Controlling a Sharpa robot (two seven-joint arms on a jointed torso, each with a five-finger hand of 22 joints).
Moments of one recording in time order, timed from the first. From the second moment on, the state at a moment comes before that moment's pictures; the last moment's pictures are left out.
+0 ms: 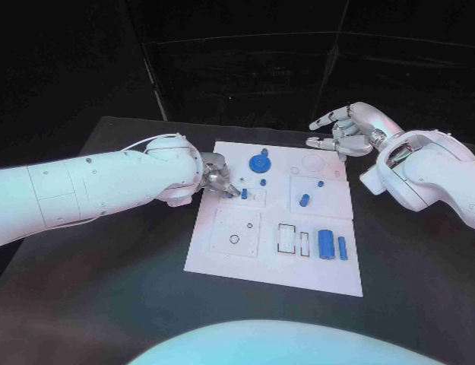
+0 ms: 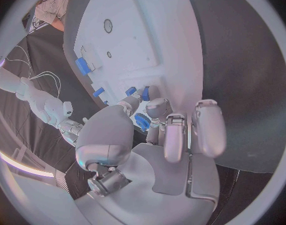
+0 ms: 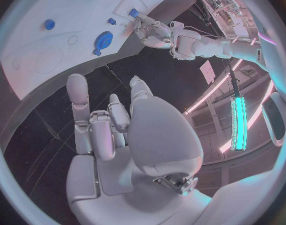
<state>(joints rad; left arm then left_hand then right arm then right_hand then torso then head) 1.25 -0.74 -0.10 1.44 -1.16 0.07 -0.52 0.87 -0.04 0.39 0.00 0.05 0.89 0.02 0.80 0.52 1.30 -0.05 1.14 0.93 1.47 -0.10 1.57 1.31 0.08 1.47 0.01 1.33 1.25 1.23 -0.80 0.02 1.48 -1.02 -0.38 0.01 1.42 -0.03 -0.10 0.24 0.32 0.82 0.18 0.19 0.07 1.29 0.09 1.31 1.18 1.47 0.01 1.48 1.31 0.16 1.16 0.11 1.09 0.56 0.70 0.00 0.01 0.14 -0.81</state>
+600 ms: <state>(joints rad) 1.25 -0.75 -0.10 1.44 -1.16 0.07 -0.52 0.85 -0.05 0.29 0.03 0.05 0.89 0.02 0.80 0.52 1.30 -0.05 1.14 0.92 1.47 -0.10 1.57 1.31 0.08 1.46 0.01 1.33 1.25 1.23 -0.80 0.02 1.48 -1.02 -0.38 0.01 1.42 -0.03 -0.10 0.24 0.32 0.82 0.18 0.19 0.07 1.29 0.09 1.31 1.18 1.47 0.01 1.48 1.31 0.16 1.16 0.11 1.09 0.56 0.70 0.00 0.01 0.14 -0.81</state>
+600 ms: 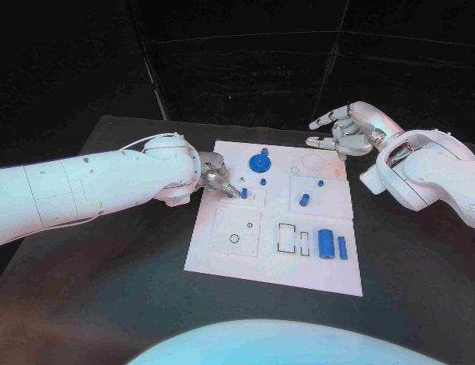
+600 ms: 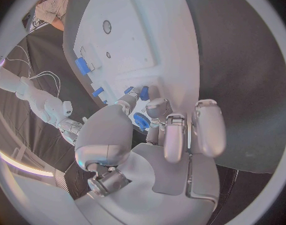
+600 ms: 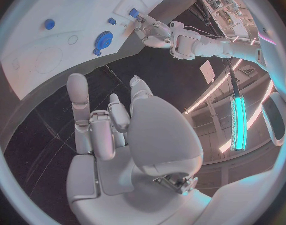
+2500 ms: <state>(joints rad) 1.28 -0.58 -0.13 1.23 -1.17 -0.17 0.07 1.34 -0.05 0.14 -0.10 0.05 0.88 0.14 0.30 0.11 0.91 0.08 0.41 0.18 1.46 0.00 1.30 1.14 0.16 1.37 0.09 0.88 0.78 1.23 -0.78 0.02 1.47 -1.02 -0.38 0.02 1.43 -0.03 -0.10 0.24 0.32 0.82 0.18 0.19 0.07 1.29 0.09 1.31 1.18 1.47 0.01 1.48 1.31 0.16 1.16 0.11 1.09 0.56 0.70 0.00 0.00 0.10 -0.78</state>
